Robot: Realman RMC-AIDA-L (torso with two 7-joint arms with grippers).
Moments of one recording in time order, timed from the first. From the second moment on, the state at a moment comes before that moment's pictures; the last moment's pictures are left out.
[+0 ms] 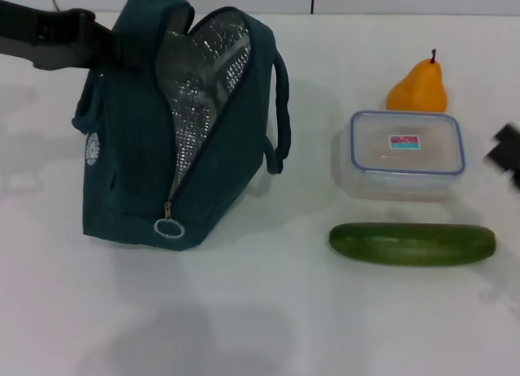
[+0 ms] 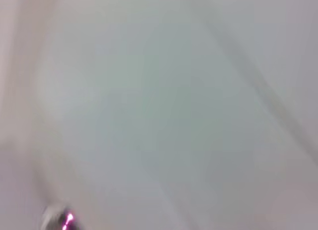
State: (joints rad) left arm -0.59 -1.95 0.73 1.33 2.15 1.84 -2.78; right arm 0.29 2.01 -1.25 -0.16 -0.85 -1.78 1.14
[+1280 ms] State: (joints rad) left arm -0.62 -1.94 0.73 1.30 2.15 1.83 -2.77; right arm 0.37 2.03 -1.28 -0.04 -0.67 -1.33 1.78
